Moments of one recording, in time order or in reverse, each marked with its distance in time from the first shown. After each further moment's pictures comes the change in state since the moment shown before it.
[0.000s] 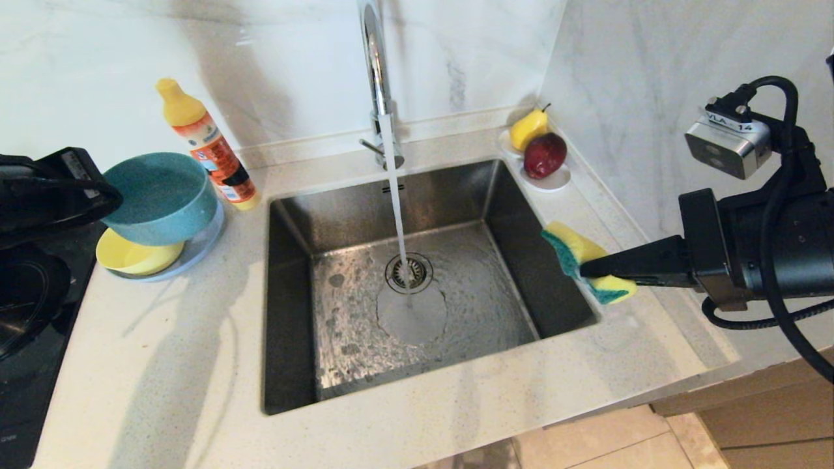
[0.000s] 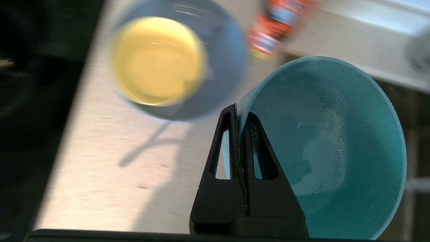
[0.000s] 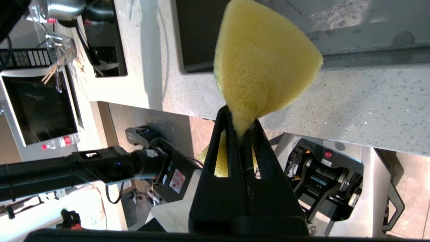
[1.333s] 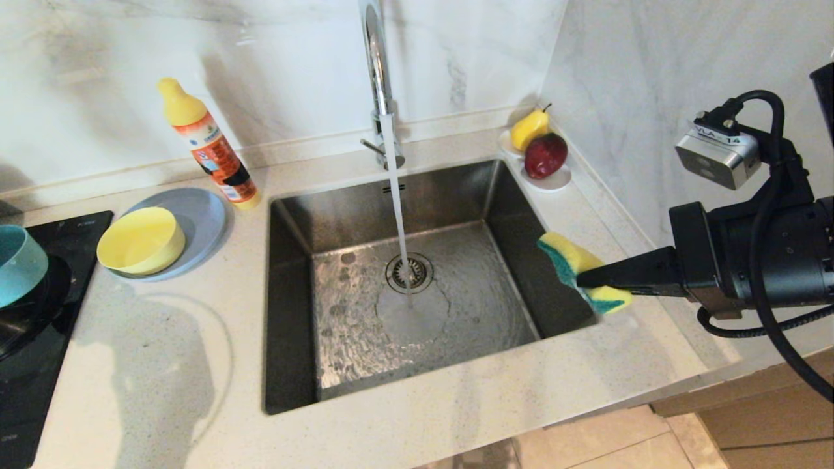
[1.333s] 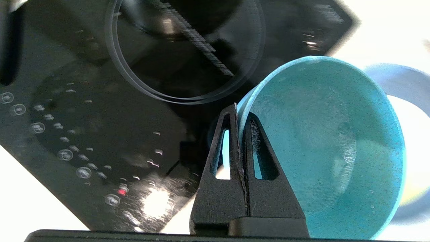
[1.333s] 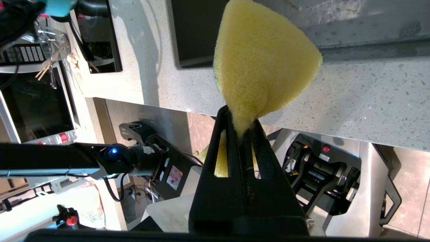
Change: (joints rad) left arm 0.718 0.206 0.011 -0.019 -0.297 -0.104; right arm 0.000 0.005 0.018 0.000 0.000 -0.005
